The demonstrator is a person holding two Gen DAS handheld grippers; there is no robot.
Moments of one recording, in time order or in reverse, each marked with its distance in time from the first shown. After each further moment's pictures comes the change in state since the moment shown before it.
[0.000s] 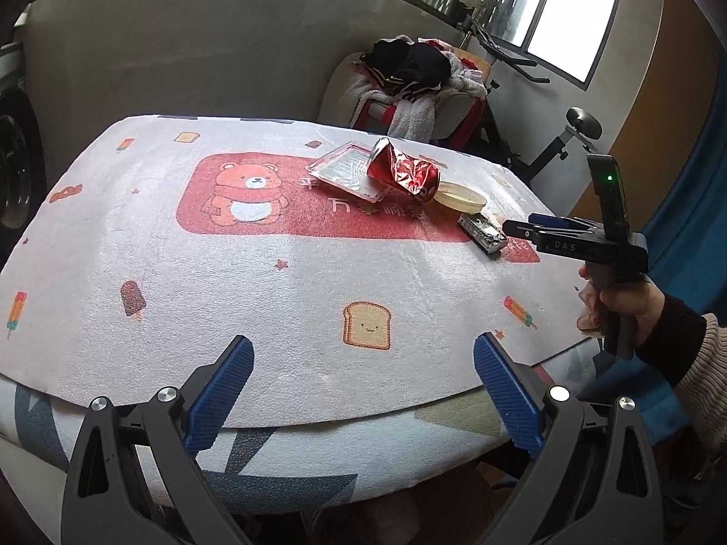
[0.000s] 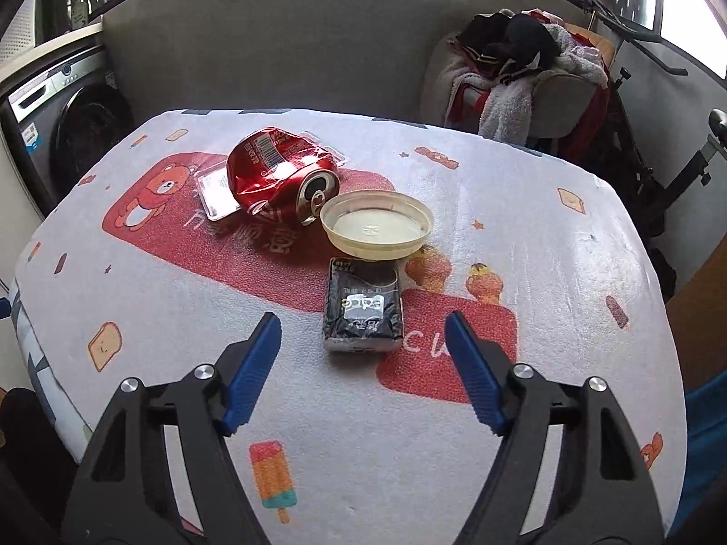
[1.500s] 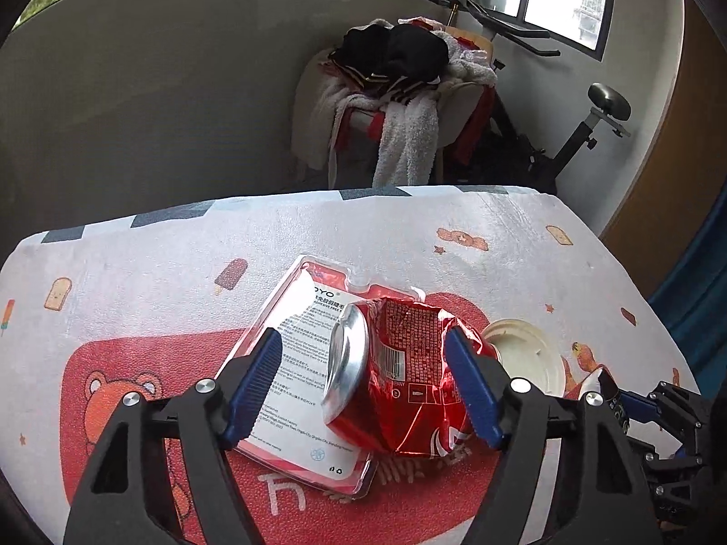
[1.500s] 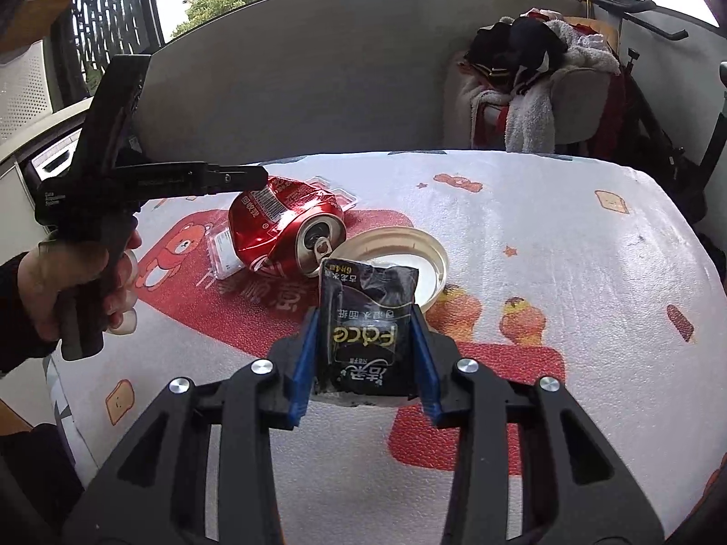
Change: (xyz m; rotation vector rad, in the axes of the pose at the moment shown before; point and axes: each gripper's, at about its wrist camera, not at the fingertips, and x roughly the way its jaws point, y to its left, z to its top) left arm 0.233 -0.046 0.196 0.138 0.029 0.055; right arm 0.016 -0.031 -0.008 0.134 -0.168 0.172
